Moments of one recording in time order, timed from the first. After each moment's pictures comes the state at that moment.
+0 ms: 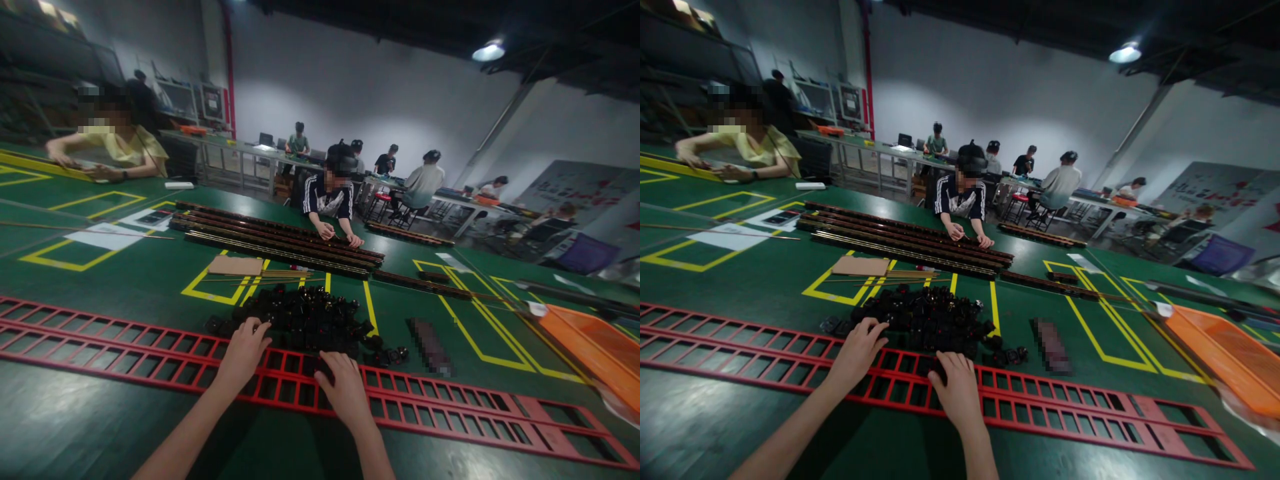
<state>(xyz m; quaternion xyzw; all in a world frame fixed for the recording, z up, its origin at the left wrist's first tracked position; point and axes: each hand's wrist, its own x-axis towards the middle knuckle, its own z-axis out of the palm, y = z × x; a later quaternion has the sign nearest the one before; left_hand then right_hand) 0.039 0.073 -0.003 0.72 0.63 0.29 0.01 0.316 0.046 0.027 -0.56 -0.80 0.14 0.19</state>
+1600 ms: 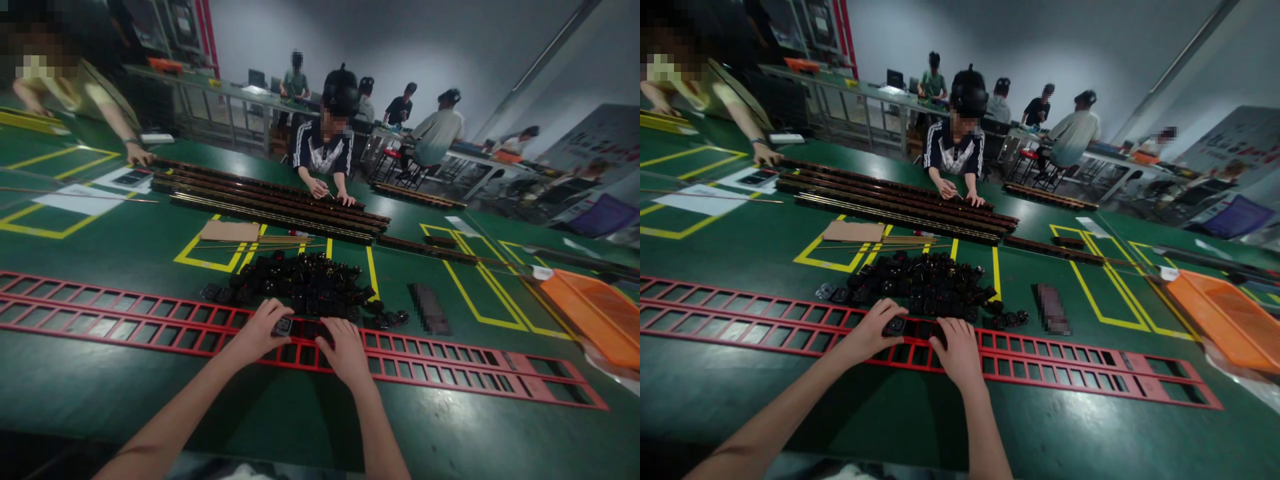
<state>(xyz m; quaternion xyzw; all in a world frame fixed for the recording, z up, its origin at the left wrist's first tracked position) 0.062 0.056 0.016 0.78 0.49 0.29 0.24 0.316 0.045 0.025 -0.55 -0.81 0.13 0.17</state>
